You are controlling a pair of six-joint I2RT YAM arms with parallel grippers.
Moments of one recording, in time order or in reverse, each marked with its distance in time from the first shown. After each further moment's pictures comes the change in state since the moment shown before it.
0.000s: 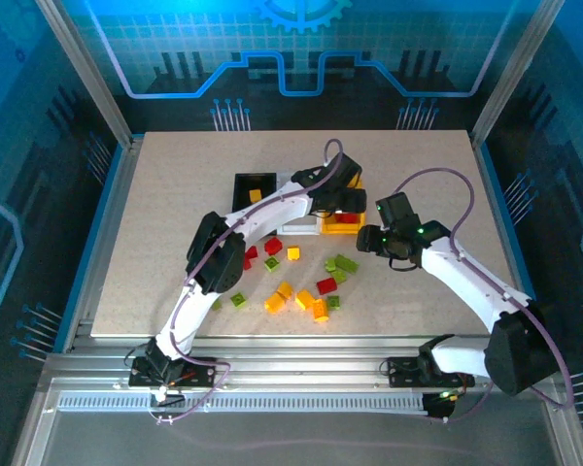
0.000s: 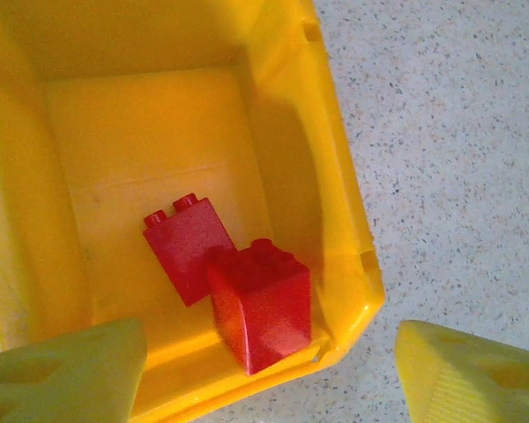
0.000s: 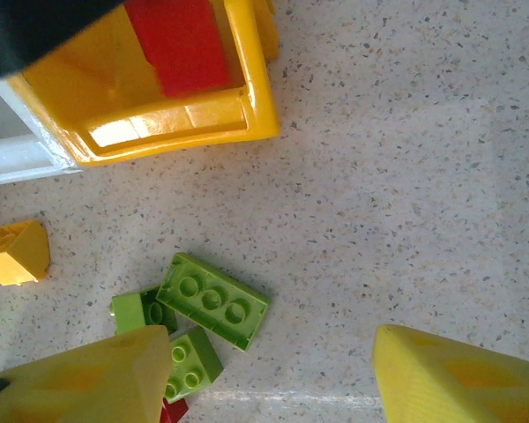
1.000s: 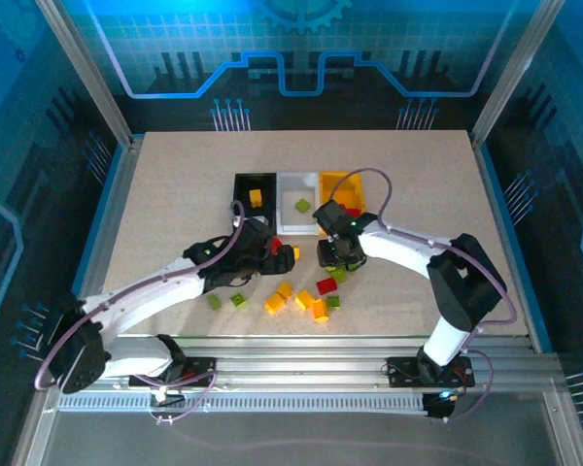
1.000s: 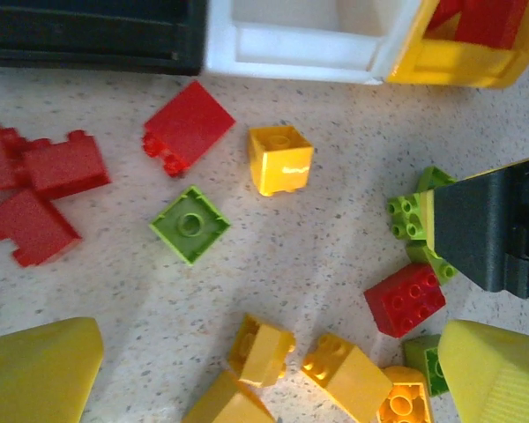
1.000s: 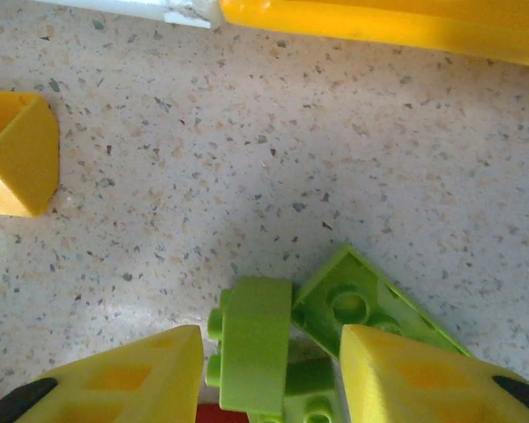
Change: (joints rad) left arm -0.015 -1.065 -1.220 0.164 -0.097 -0.130; right arm 0.282 0.448 0.198 0.016 0.056 -0.045
